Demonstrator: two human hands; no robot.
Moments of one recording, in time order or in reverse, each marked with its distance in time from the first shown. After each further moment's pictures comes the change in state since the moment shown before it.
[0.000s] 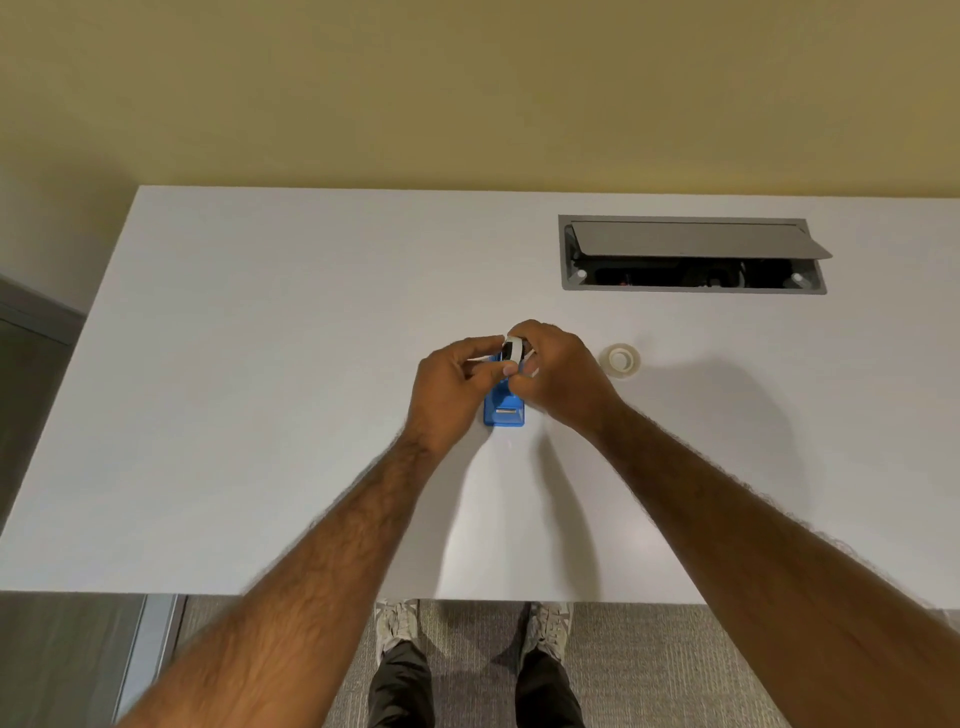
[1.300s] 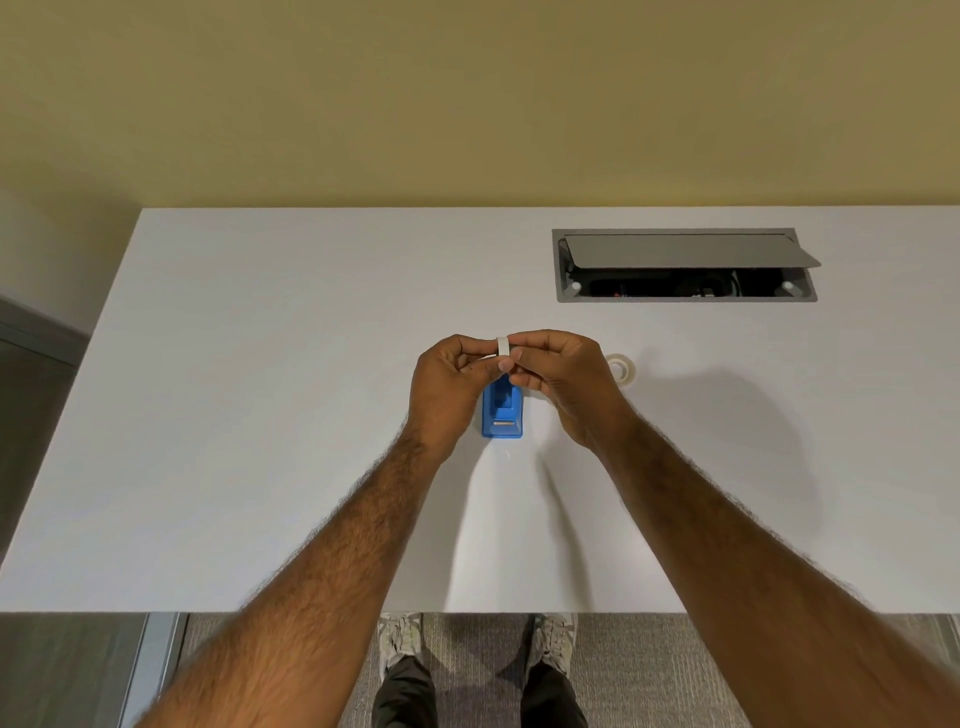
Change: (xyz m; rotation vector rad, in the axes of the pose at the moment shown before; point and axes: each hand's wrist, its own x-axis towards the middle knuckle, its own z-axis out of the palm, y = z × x) left_hand 0.009 0.011 0.003 -0.233 0.057 -0.067; right_hand 0.001 -0.018 -0.020 0.889 0.016 0.542
